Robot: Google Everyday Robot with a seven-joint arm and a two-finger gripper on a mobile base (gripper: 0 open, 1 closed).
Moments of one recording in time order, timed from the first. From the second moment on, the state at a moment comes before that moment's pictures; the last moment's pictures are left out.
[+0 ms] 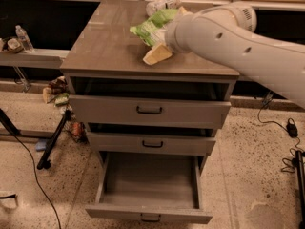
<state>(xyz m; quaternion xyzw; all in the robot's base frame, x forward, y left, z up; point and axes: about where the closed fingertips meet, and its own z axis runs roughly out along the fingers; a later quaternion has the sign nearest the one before) 0.723 -0.041 0.928 -0.45 0.72 -0.07 0.53</state>
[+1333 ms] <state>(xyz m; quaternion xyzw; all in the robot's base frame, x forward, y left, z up) 0.780 -0.003 0.897 -0.43 0.71 -0.06 0.56</state>
